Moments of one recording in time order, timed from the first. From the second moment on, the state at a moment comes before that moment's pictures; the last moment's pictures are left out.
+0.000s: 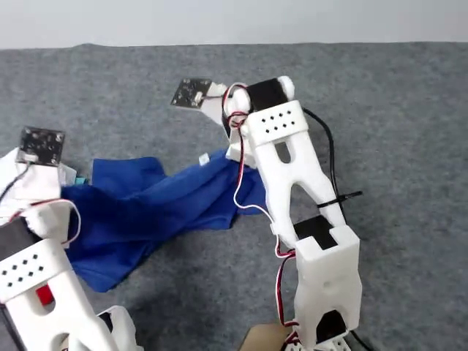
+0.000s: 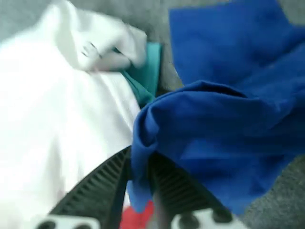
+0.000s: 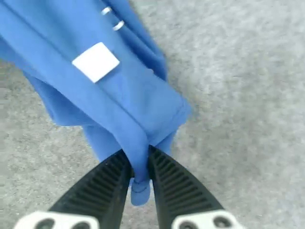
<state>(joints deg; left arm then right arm) -33.8 -43.4 36.6 79.6 -27.0 -24.1 28.3 -44.7 100.3 47.7</state>
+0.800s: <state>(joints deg) -24.1 -61.7 13.7 71.0 -27.0 -10.5 -5.3 -45.7 98.1 47.8</state>
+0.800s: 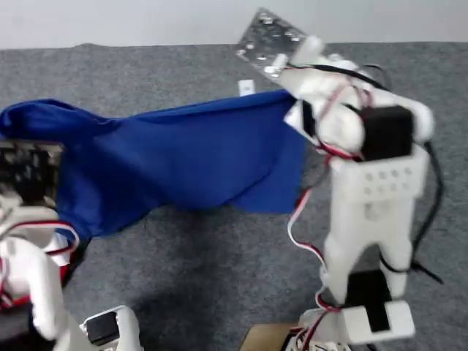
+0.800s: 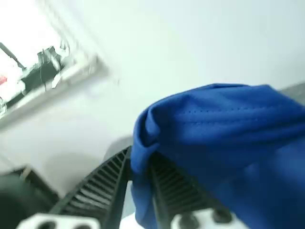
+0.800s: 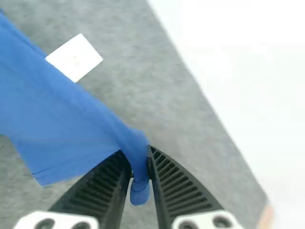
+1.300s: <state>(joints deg) -22.2 -70.4 13.7 63.6 -30.8 -0.5 -27.4 -46.5 98.1 47.9</state>
